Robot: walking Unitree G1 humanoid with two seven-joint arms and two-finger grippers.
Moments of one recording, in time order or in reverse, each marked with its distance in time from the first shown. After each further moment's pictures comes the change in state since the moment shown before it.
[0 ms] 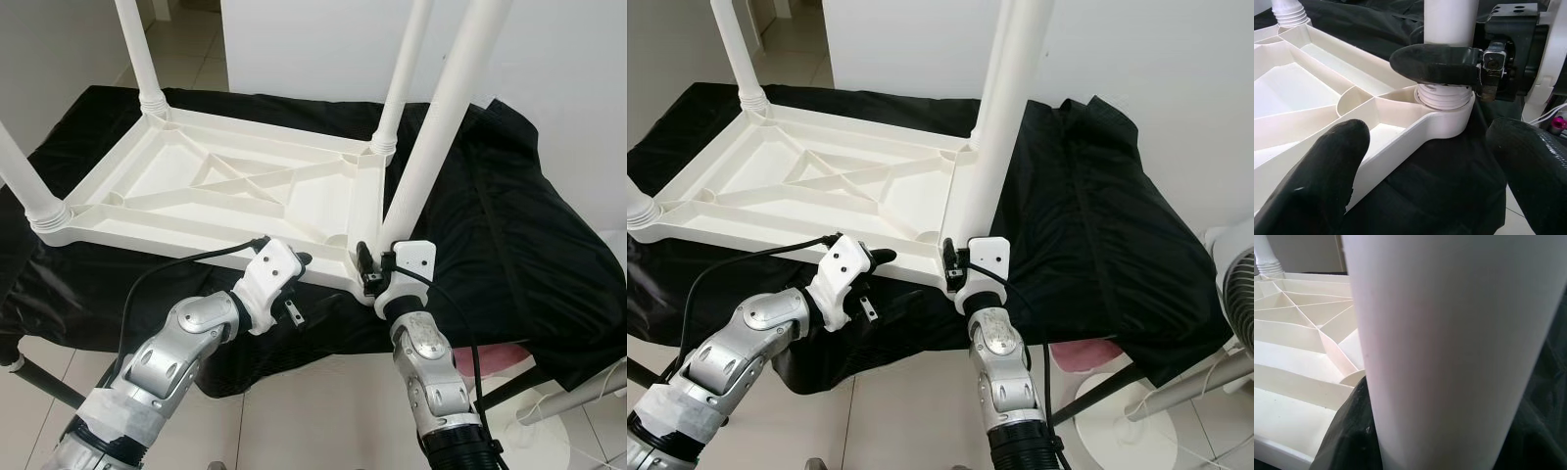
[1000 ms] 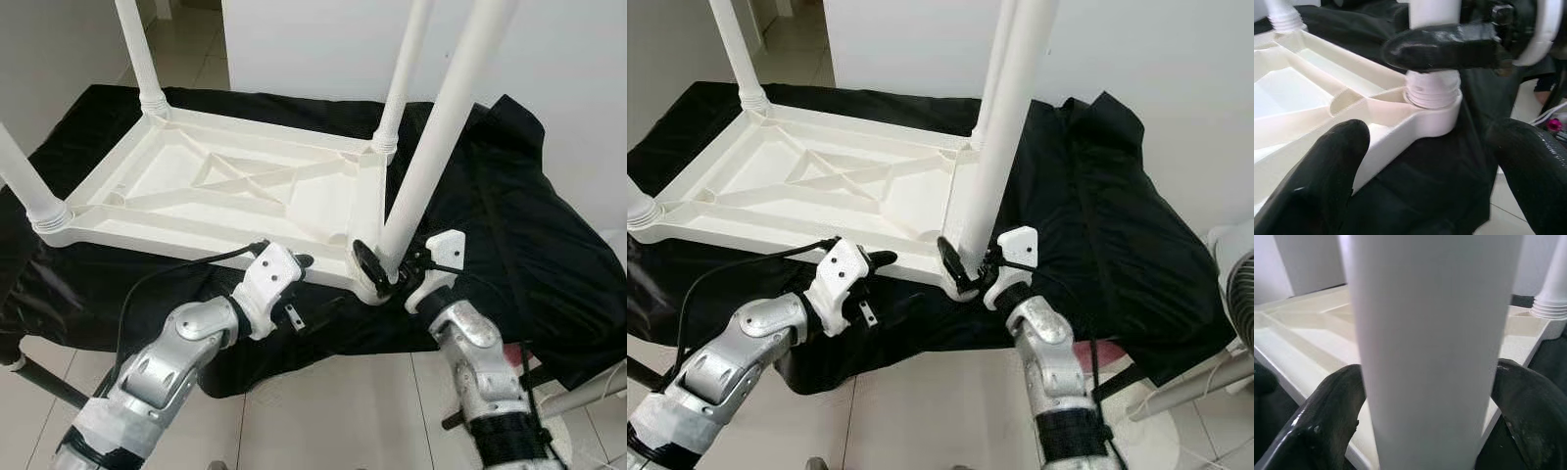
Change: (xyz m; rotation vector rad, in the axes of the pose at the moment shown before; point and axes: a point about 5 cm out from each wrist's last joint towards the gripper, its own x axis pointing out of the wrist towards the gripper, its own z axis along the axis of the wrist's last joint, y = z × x) left arm -0.005 -0.012 0.003 0.011 -0.023 -0.013; right arm 0.002 -0.040 0.017 -0.046 -0.040 0.437
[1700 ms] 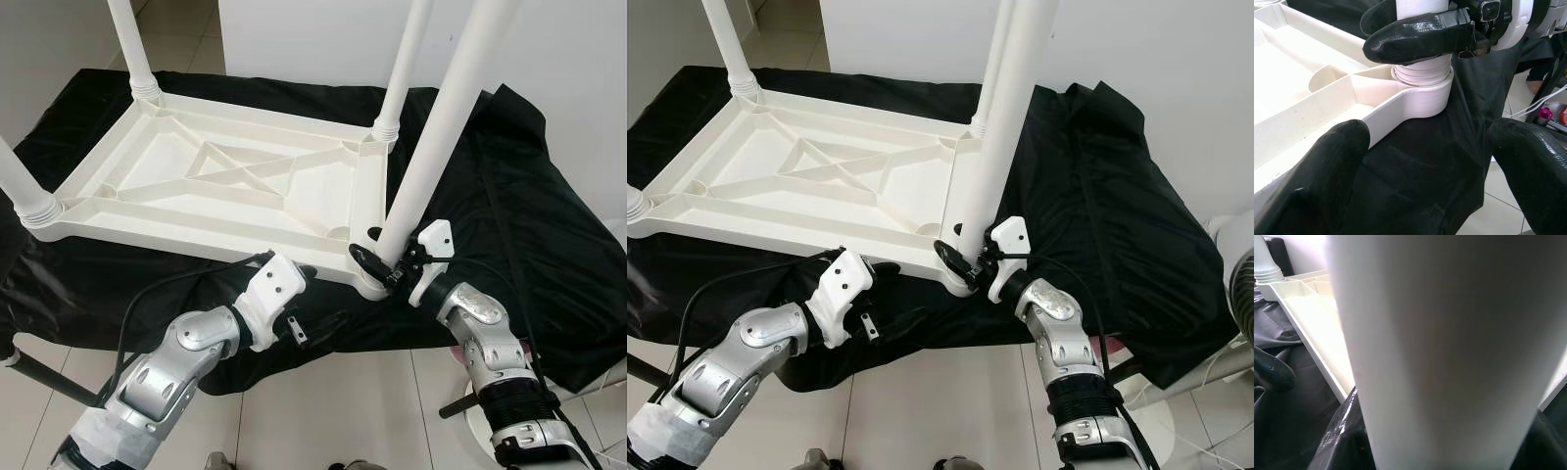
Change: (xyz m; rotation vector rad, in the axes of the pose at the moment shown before) left arm -0.001 -0.006 -0.003 0.000 0.036 -0.018; right arm 0.015 -0.010 -0.005 -0.025 0.054 0.213
